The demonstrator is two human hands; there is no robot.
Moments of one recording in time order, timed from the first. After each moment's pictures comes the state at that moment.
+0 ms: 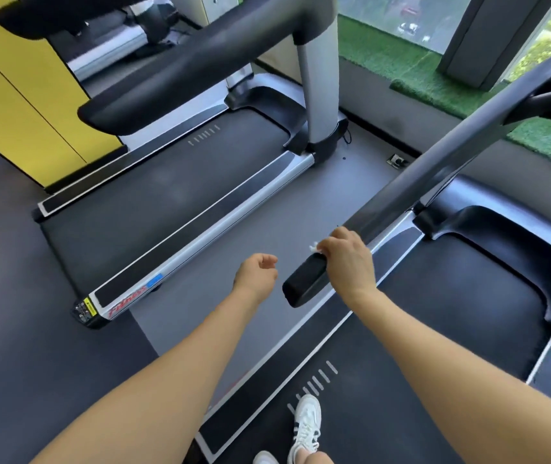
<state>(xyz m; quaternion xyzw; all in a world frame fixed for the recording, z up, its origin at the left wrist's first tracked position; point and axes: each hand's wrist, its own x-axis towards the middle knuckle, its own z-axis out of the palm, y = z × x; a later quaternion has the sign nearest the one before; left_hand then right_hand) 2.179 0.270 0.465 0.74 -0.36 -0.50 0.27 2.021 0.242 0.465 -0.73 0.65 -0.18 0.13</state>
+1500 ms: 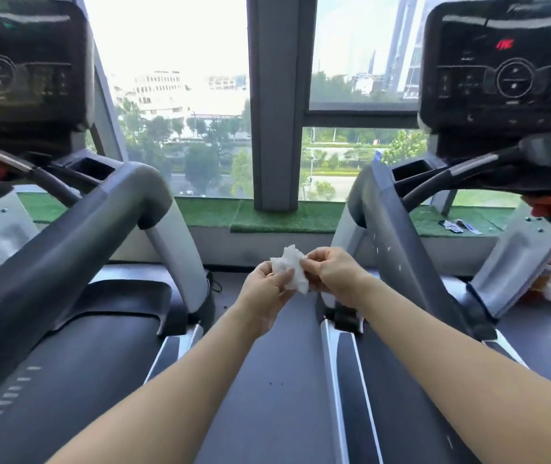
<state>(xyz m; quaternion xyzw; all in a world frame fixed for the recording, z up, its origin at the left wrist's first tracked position) 2.165 -0.134 0.459 0.26 -0.50 -0.78 0.27 2.048 -0.062 0.494 -0.33 0.71 -0.52 0.34</state>
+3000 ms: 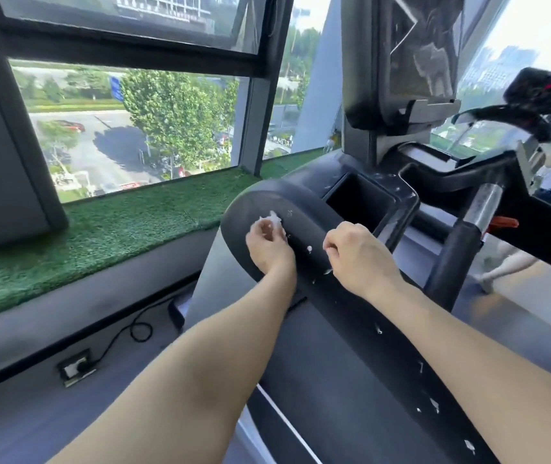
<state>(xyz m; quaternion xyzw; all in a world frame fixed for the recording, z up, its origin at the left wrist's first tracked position) 1.590 -0.405 0.419 0.27 -0.55 -0.76 0.22 1.663 -0.303 0.505 -0.14 0.98 -0.05 -0.13</state>
